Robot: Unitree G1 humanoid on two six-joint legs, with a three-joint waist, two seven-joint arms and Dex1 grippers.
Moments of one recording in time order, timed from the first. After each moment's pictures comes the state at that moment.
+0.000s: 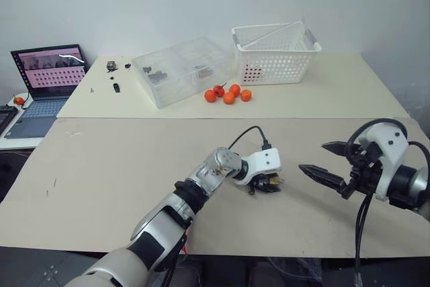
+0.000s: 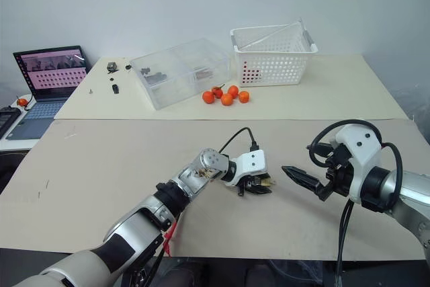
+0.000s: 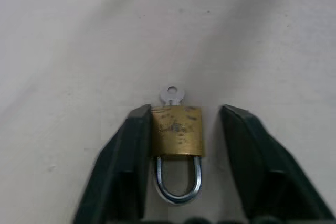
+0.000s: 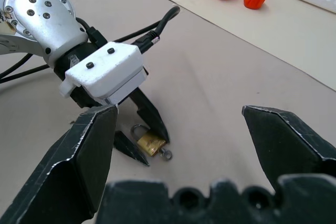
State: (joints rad) left arm -0.82 -0.06 -0.51 0.69 0.11 0.17 -0.97; right arm 0.03 -0.95 -0.52 -0.74 0.82 1.01 0.61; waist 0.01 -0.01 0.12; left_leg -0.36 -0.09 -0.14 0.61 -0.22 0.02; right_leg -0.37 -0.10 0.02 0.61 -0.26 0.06
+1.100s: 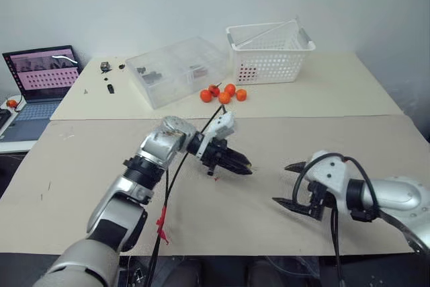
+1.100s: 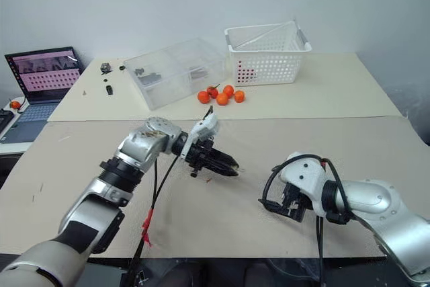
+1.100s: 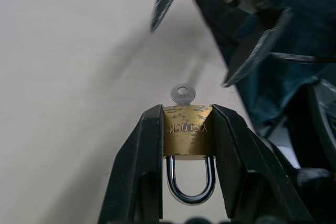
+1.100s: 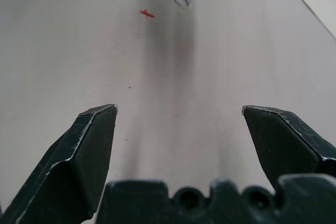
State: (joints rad) left arm -0.91 0.35 -0.35 0.36 -0.30 0.64 -1.58; right arm 0.02 -1.04 -0.01 -0.74 0.38 0.60 0.74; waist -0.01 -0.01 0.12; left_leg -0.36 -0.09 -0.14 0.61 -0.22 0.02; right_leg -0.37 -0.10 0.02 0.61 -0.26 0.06
